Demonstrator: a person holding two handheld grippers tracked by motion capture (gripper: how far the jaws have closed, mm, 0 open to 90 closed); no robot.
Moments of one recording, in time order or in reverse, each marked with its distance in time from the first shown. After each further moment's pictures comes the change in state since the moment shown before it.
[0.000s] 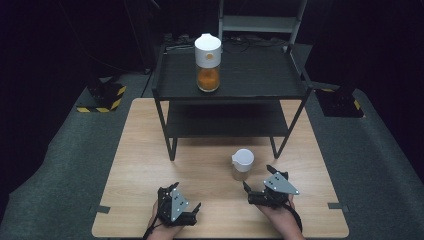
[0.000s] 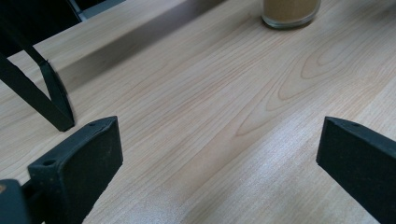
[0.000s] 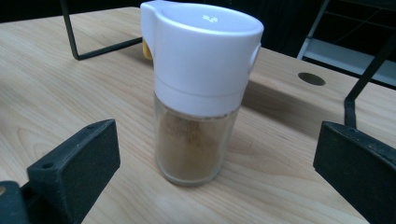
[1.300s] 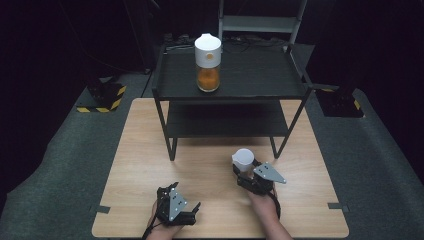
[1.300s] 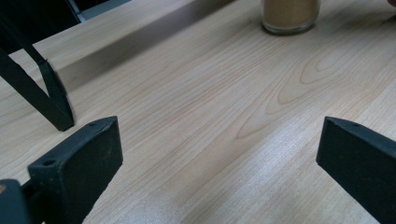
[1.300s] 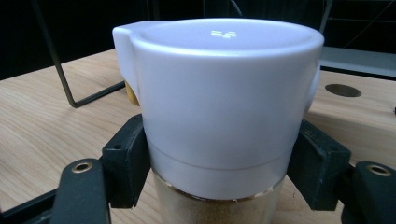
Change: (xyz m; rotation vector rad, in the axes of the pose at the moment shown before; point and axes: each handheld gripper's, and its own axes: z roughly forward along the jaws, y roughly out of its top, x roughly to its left) left arm 0.004 -0.003 -0.001 -0.016 -0.011 -0.021; right arm 0.005 -0.017 0.054 -0.110 0.017 0.135
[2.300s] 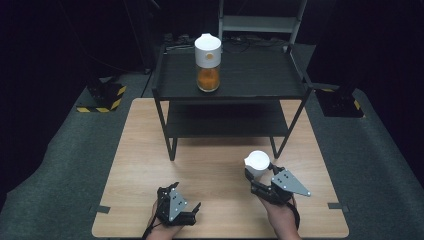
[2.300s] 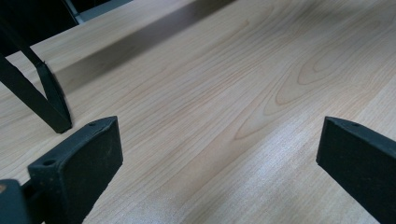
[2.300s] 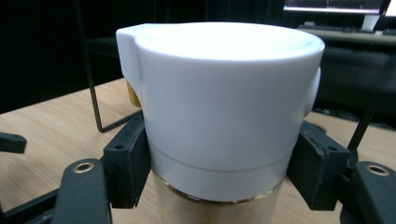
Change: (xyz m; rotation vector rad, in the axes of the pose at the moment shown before) left arm 0.001 0.000 0.000 -0.001 -0.007 0.007; right arm 0.001 0.035 -0.072 -0.096 0.011 -0.054
